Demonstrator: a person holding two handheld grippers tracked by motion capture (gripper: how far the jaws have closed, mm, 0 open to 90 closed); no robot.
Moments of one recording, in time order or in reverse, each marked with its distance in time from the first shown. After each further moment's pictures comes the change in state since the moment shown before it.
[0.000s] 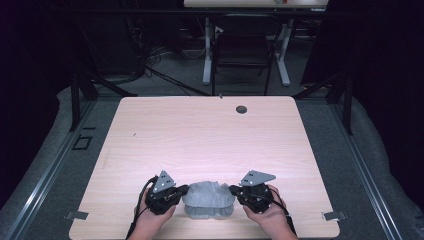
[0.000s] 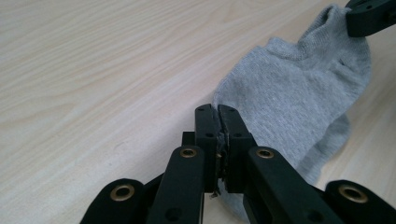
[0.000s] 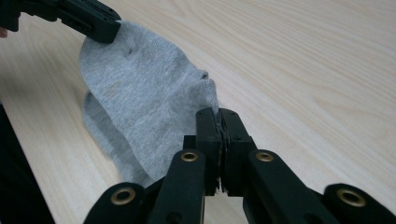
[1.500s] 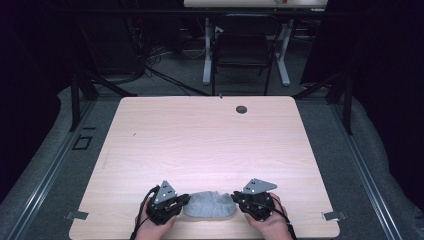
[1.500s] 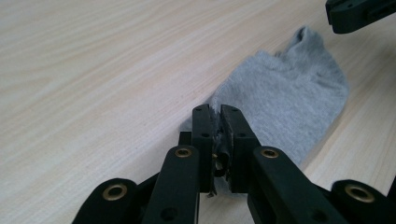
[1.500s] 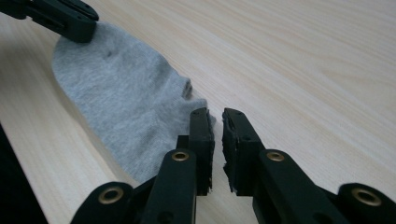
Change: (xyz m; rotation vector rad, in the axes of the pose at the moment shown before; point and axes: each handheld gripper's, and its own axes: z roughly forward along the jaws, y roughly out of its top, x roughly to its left) left arm -0.010 -0.020 0.000 0.005 -0.005 0.016; right arm 0.003 -0.026 0.007 0.001 -0.021 0.018
